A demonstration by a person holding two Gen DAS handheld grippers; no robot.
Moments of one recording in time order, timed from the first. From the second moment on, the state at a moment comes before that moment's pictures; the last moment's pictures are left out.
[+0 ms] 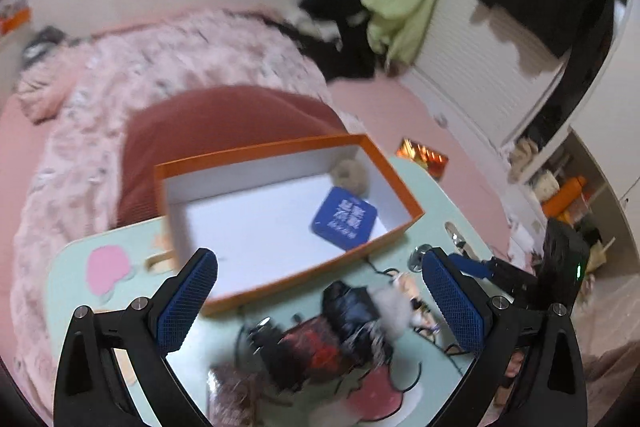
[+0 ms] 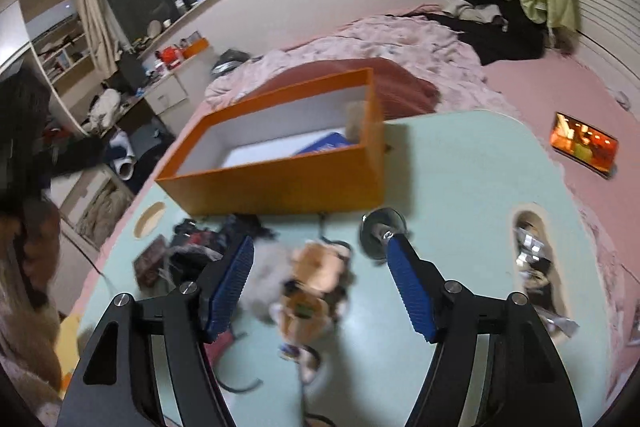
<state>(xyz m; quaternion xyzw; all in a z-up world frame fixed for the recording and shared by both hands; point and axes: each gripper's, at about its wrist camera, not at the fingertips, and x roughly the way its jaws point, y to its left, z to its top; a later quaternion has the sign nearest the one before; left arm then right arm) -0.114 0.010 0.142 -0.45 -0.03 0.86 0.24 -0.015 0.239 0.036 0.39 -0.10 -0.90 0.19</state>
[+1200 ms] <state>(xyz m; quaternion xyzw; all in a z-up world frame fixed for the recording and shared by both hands) -0.217 0.131 0.041 -0.66 0.11 0.70 0.27 -0.016 0.258 0.007 0.42 -0.16 -0.87 0.19</state>
